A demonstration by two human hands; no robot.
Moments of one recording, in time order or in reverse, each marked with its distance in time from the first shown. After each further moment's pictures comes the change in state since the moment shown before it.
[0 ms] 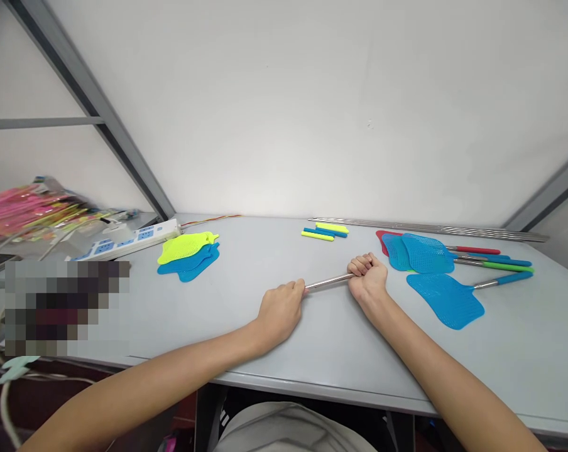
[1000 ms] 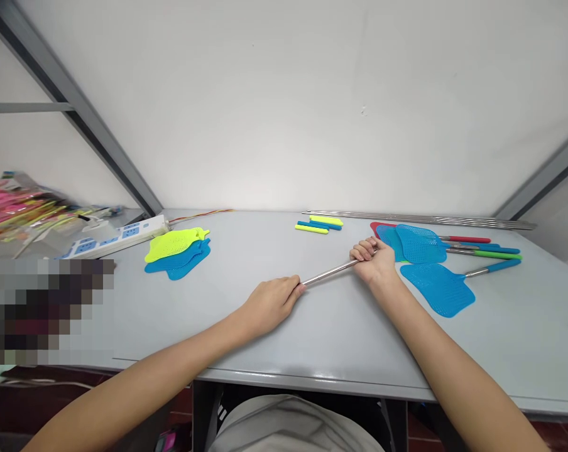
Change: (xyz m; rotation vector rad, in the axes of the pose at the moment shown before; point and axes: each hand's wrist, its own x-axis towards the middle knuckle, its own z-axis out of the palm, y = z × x) left_hand -0.001 -0.014 -0.017 -0.103 -0.042 0.230; right_hand -0.004 -0.026 0.019 0.056 0.046 0.083
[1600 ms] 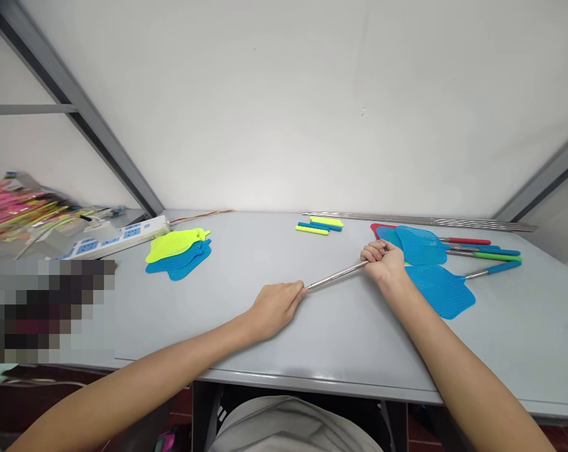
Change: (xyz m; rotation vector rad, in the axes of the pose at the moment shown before) left_hand 0.002 0.000 0.012 0.039 0.011 0.034; right_hand 0.013 -0.021 -0.013 0.014 0.020 -0.034
